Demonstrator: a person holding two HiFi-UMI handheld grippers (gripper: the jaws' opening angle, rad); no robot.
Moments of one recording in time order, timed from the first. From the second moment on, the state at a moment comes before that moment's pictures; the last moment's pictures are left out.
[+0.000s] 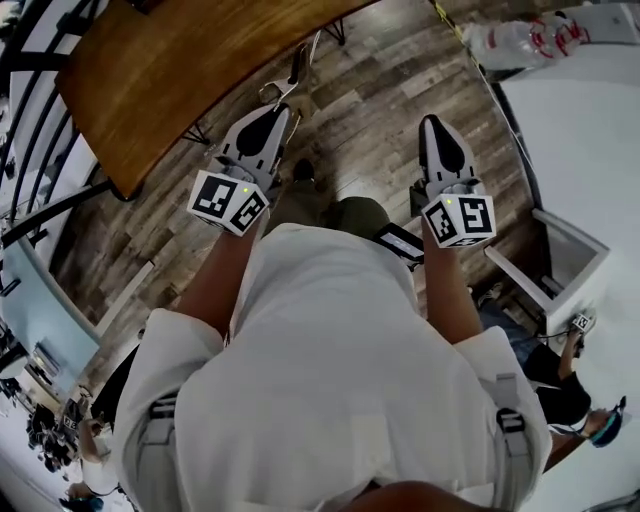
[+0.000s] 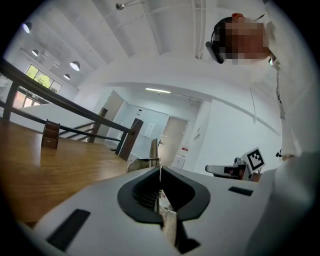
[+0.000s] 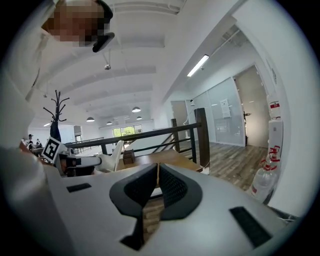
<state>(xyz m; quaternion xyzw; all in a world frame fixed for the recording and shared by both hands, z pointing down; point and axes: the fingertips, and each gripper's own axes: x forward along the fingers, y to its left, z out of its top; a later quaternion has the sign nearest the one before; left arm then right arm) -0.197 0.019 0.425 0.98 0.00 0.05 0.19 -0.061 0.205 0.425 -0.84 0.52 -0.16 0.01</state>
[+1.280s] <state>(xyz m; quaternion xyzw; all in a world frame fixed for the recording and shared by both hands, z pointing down) 0.017 0.017 0.365 0.97 -0.15 -0.01 0.21 0.204 0.147 0.375 -0.76 0.63 -0.12 0.11</state>
